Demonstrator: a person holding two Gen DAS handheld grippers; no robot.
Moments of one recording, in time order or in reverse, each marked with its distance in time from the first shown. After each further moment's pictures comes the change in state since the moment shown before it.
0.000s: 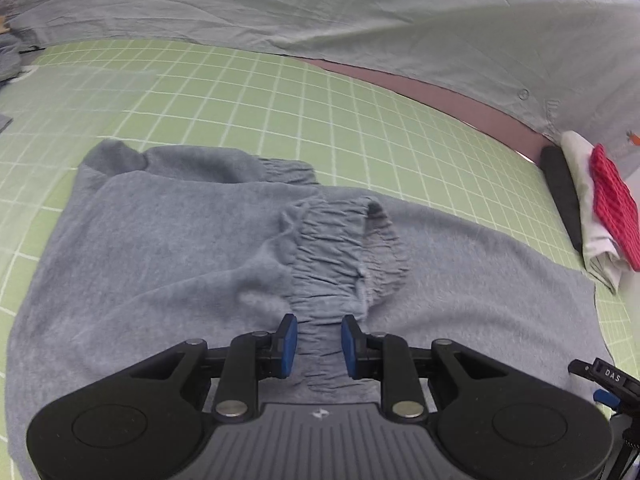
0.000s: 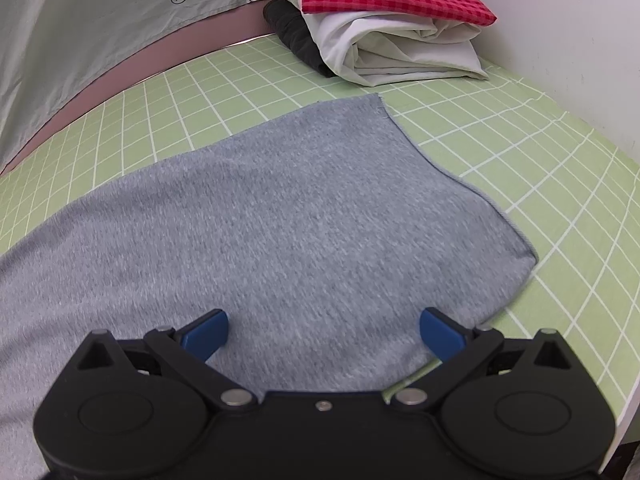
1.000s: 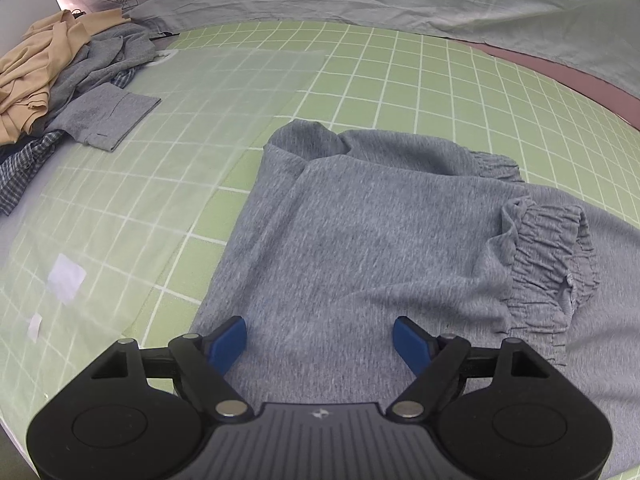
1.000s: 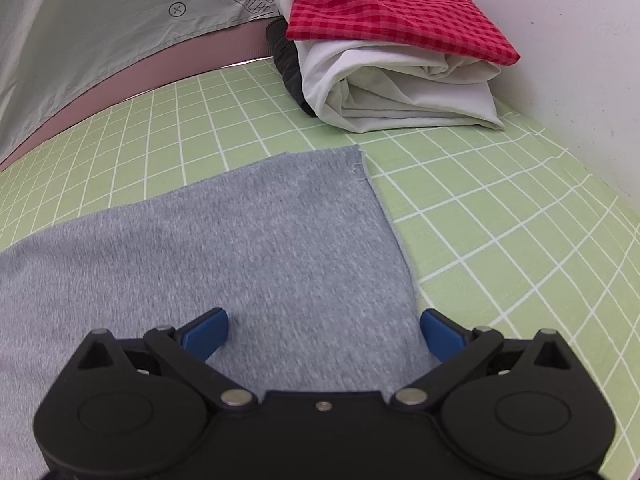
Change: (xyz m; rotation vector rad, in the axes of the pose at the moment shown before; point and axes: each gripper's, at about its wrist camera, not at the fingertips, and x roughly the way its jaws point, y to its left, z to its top) left arm -0.010 0.061 0.008 -0.095 0.067 0.489; right arm 0.040 -0.036 0.050 -0.122 -0.068 0.041
